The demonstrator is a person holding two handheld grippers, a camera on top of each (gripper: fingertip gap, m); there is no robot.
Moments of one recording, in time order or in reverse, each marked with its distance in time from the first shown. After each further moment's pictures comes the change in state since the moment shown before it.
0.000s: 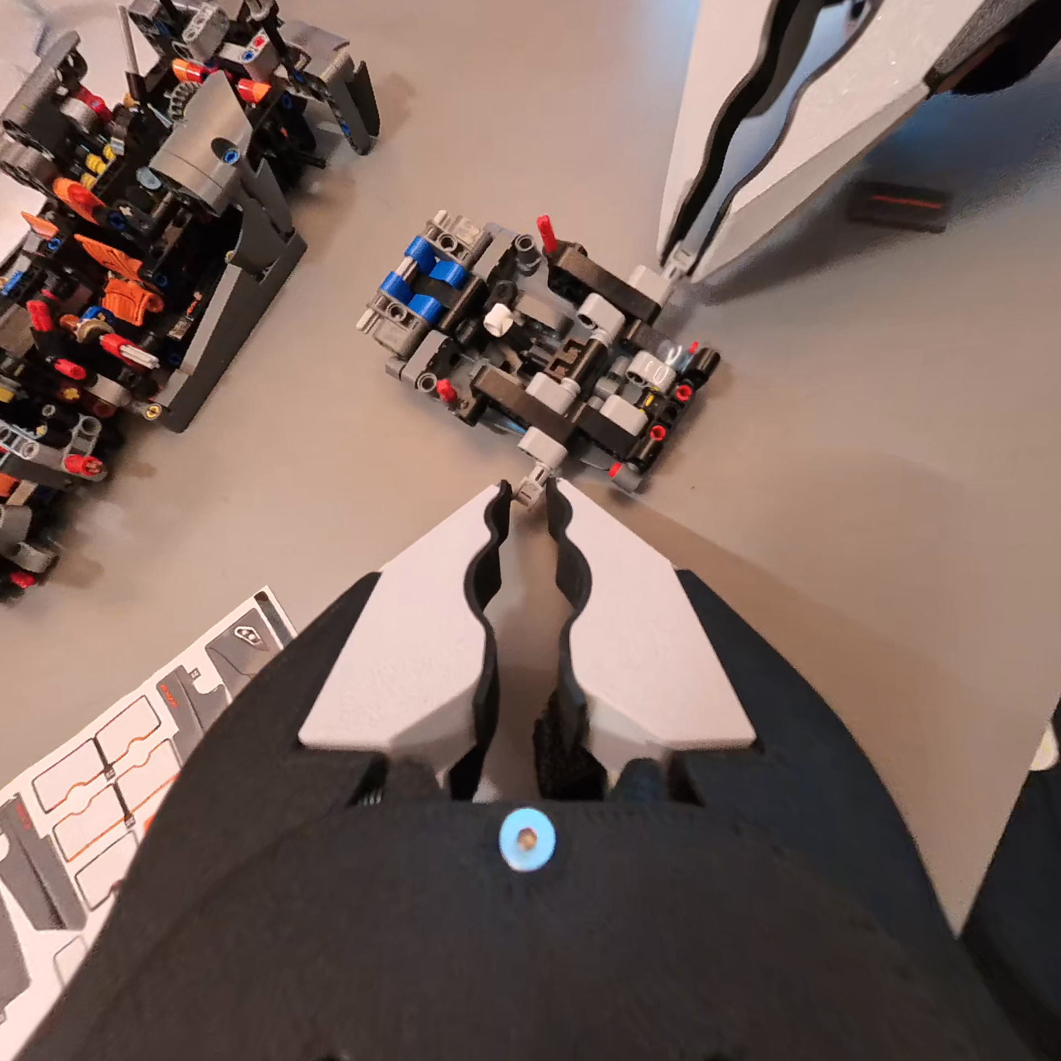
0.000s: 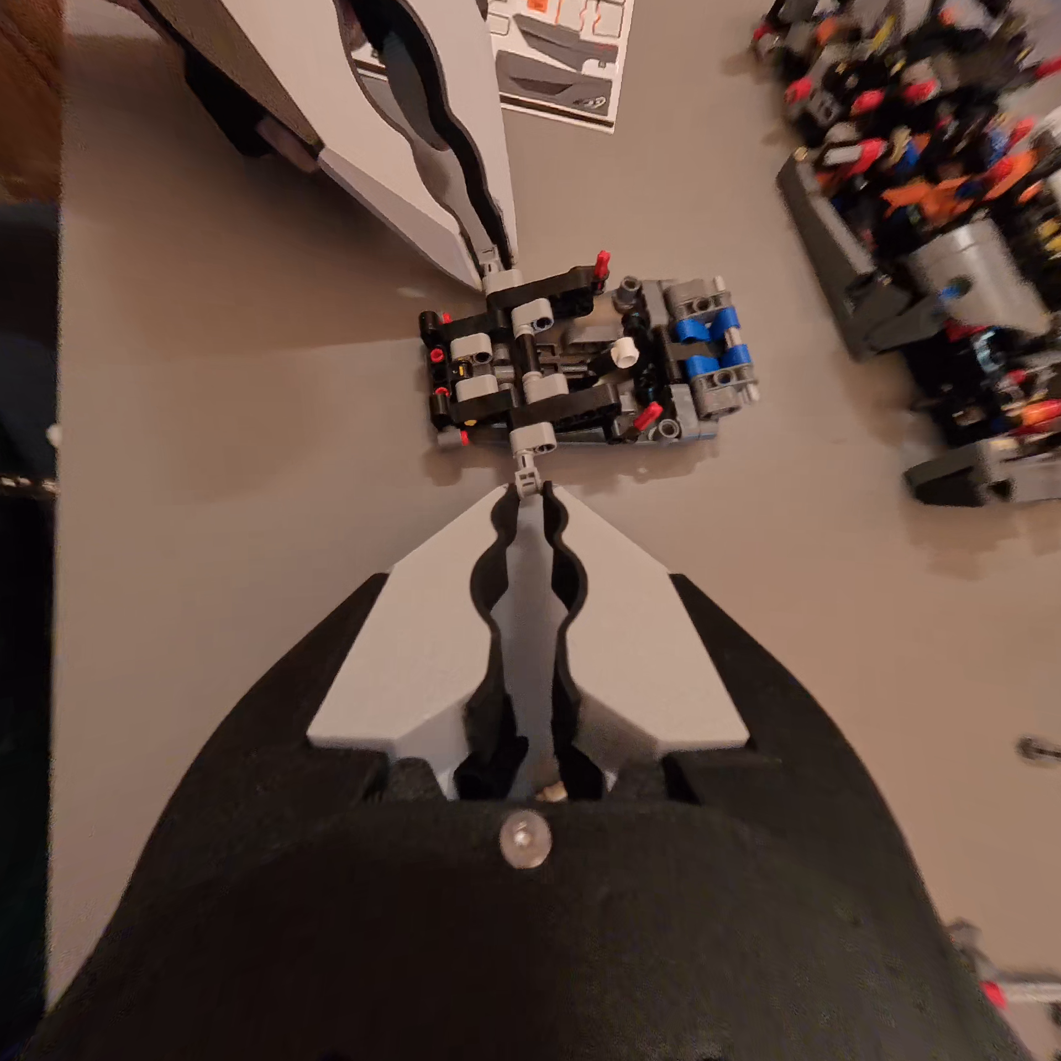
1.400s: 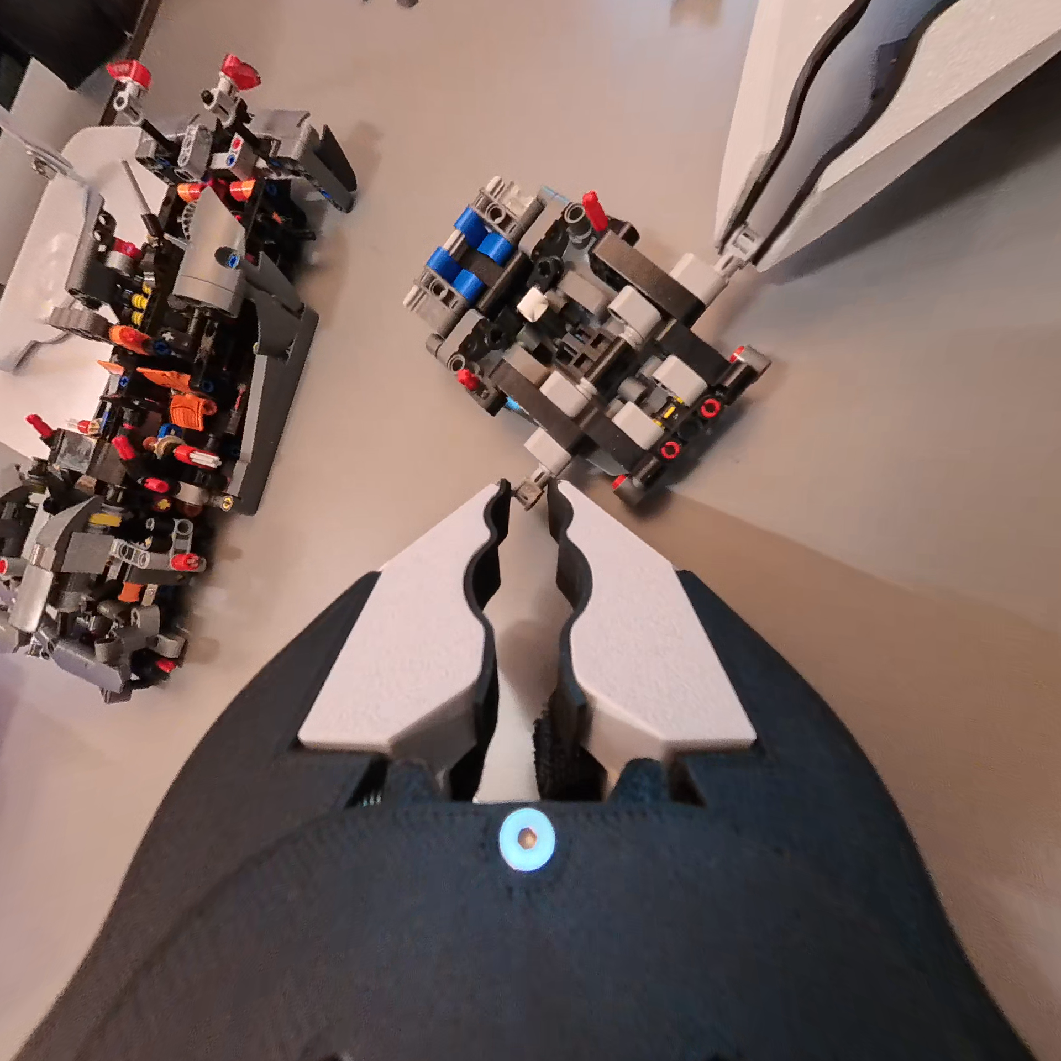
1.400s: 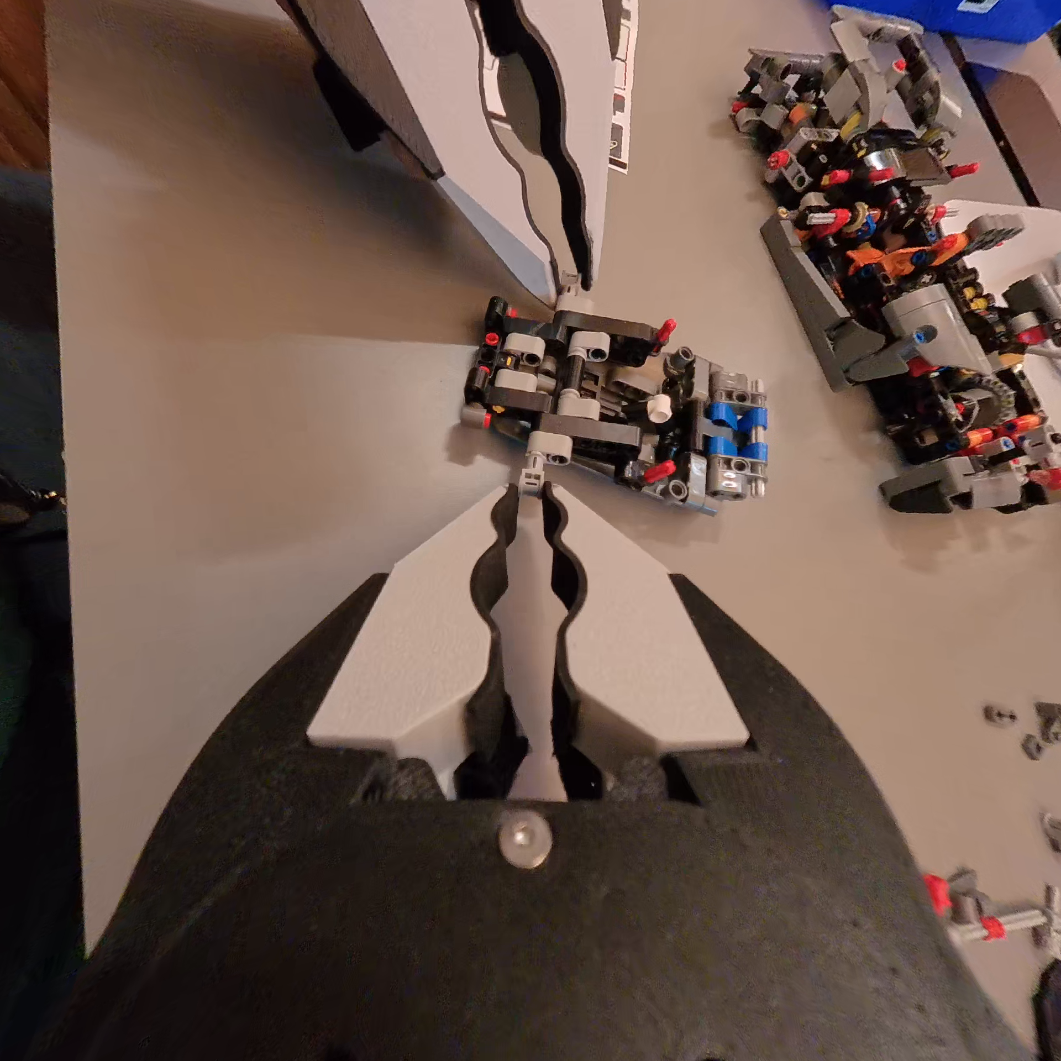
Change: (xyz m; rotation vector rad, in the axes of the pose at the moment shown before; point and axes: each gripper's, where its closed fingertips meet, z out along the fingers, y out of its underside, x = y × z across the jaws) left arm -0.010 -0.004 0.006 -0.032 -0.038 0.275; right arm -0.024 -0.003 0.001 0.039 0.169 -0.099
